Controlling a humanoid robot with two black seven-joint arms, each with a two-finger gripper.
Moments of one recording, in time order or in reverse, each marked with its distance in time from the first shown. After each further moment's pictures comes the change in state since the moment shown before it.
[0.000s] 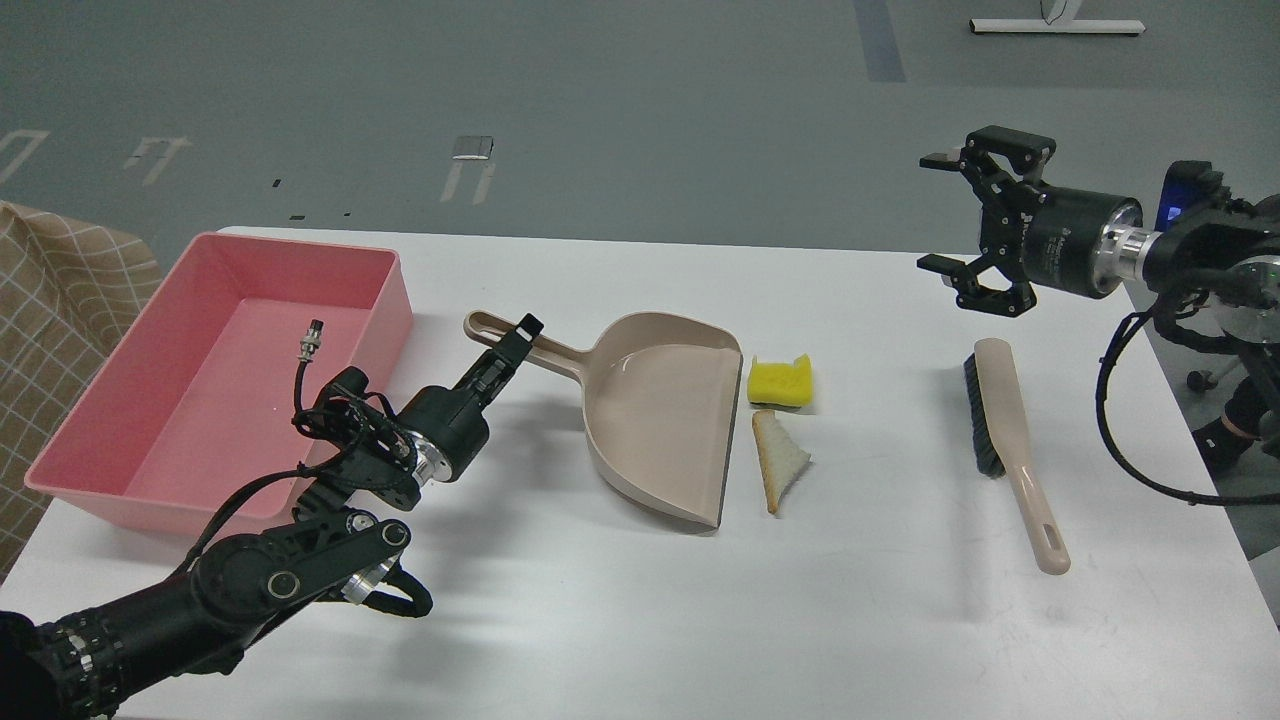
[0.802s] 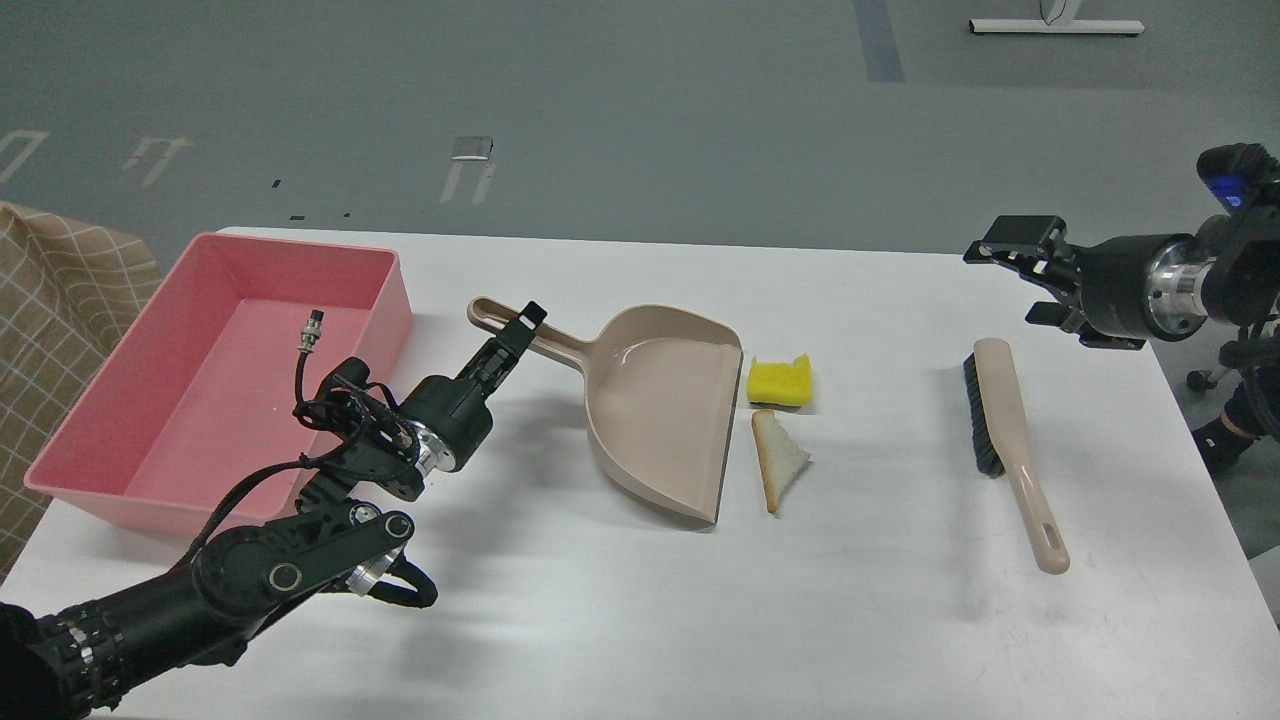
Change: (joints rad) left arm -0.016 0.001 -0.002 -0.014 -0.002 0.017 0.000; right arm 0.005 -0.221 -0.188 0.301 -0.405 0.000 0.001
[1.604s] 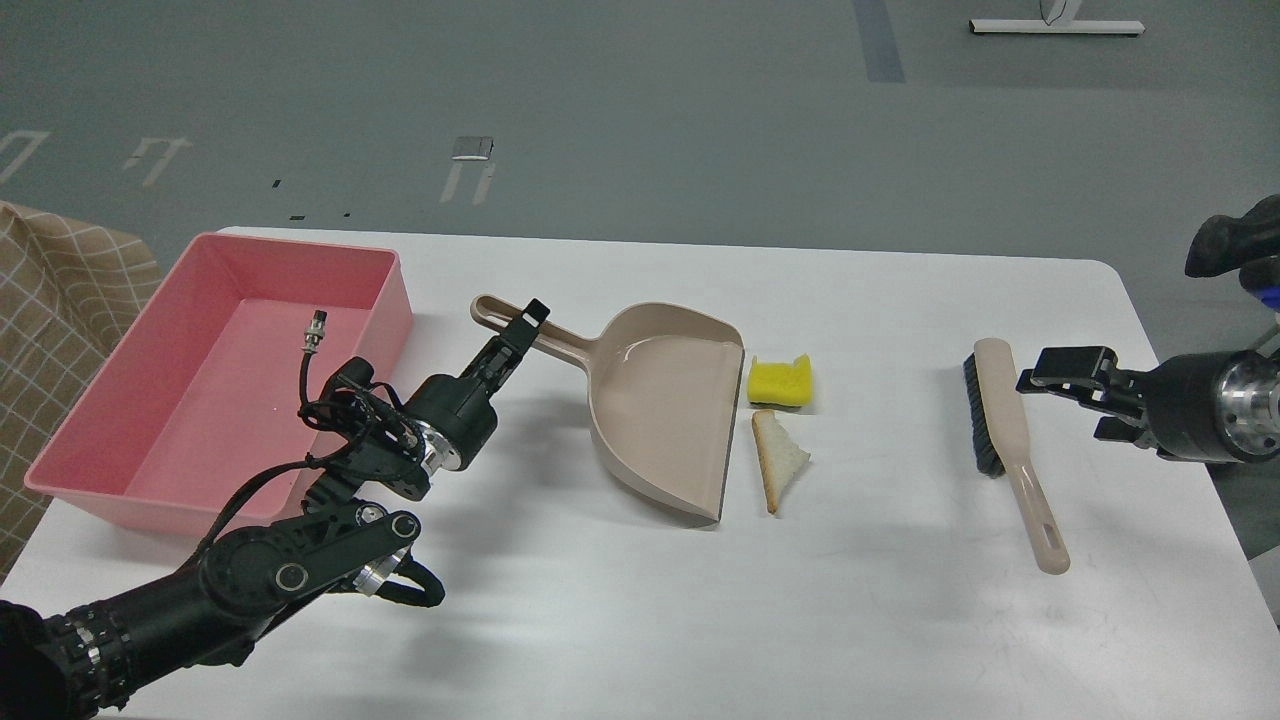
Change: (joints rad) left arm 0.000 -0.013 -0.002 -0.002 0.000 0.011 0.004; right arm -0.127 -0.243 -0.109 0.243 -0.008 0.000 -0.002
